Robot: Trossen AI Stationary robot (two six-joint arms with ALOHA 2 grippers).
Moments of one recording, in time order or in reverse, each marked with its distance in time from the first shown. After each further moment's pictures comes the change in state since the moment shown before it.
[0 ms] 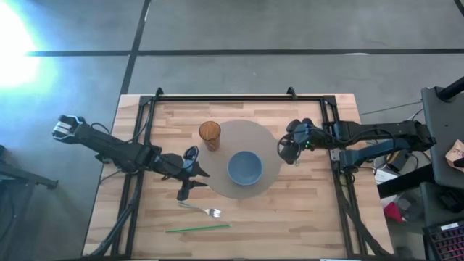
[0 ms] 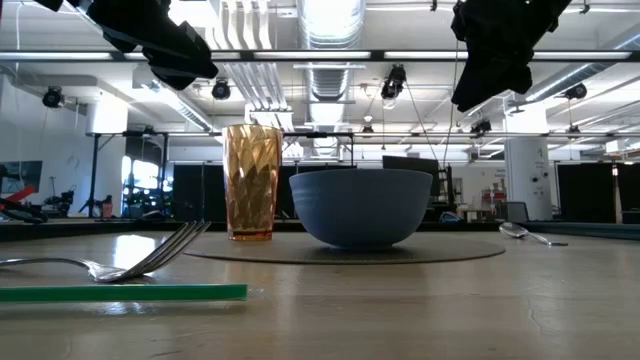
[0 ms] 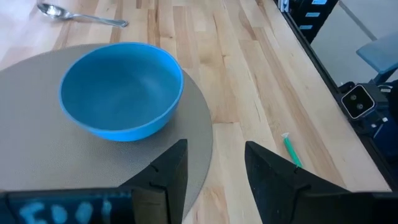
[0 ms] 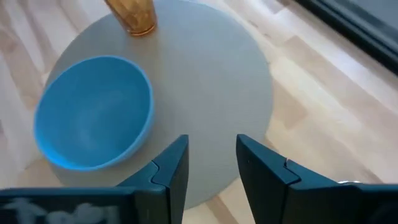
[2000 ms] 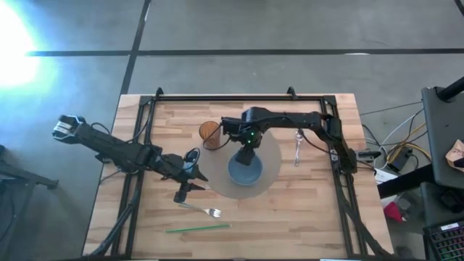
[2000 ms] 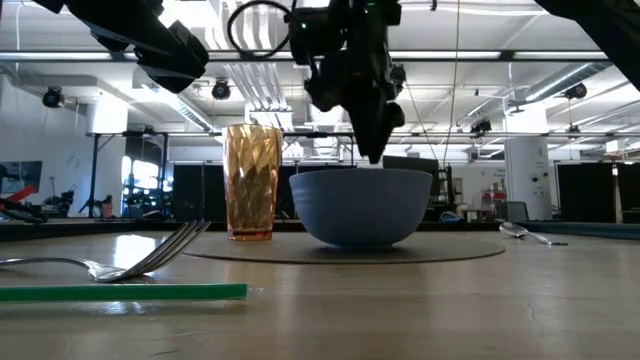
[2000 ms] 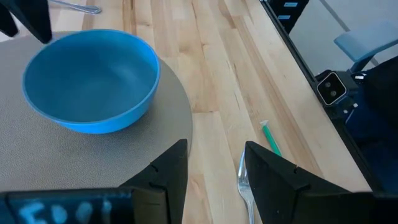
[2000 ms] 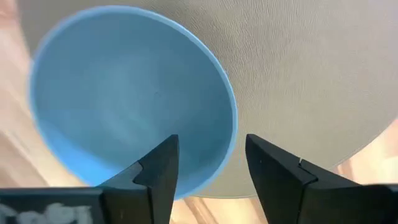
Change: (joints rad) left arm 0.000 0.000 0.000 -0.026 0.089 -0.010; right arm -0.138 1.060 1.039 -0.620 -0.449 -0.273
